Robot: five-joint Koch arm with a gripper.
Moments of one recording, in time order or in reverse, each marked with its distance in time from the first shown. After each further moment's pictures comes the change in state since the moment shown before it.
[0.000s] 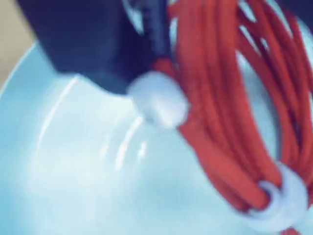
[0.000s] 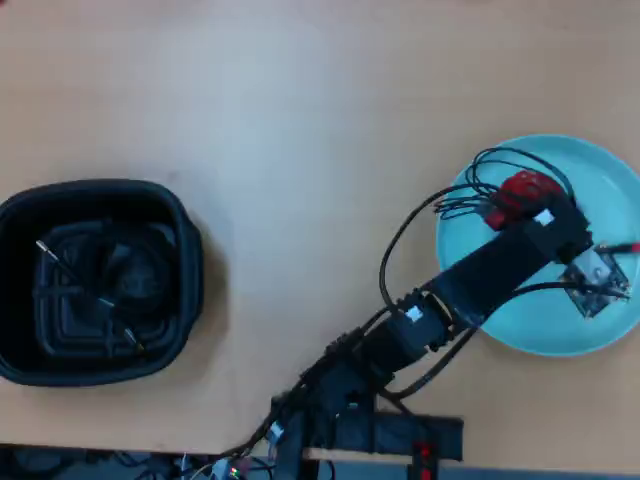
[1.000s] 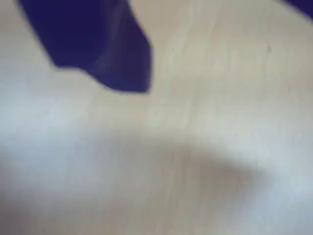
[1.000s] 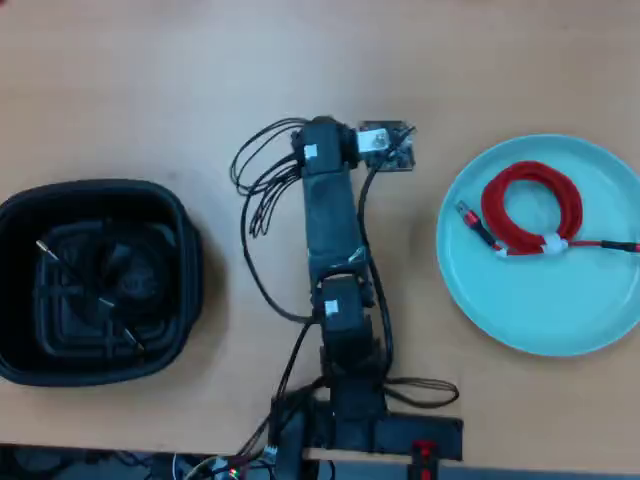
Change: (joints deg) arm -63.0 4.7 14.8 -2.5 3.5
